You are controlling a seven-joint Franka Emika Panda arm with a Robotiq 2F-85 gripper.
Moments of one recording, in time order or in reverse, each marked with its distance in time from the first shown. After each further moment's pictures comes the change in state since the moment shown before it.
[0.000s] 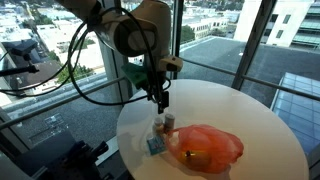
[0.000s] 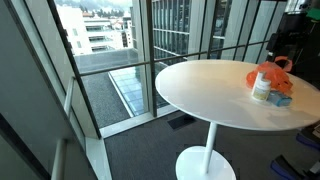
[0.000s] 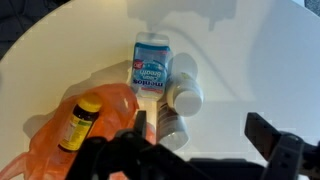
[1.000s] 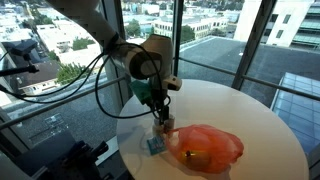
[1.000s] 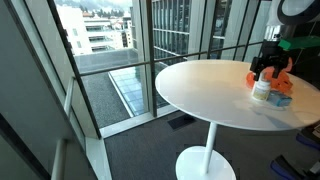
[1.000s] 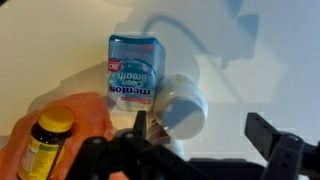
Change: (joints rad) arm 0.038 0.252 0.005 0.060 -0.008 0.143 0.099
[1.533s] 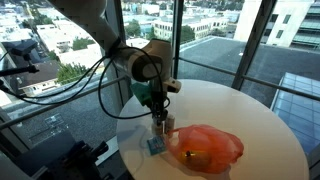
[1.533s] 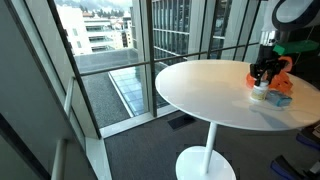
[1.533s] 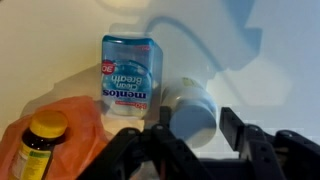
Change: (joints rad) arm 0.018 0.047 -0.004 0.023 -0.014 0.002 0.033
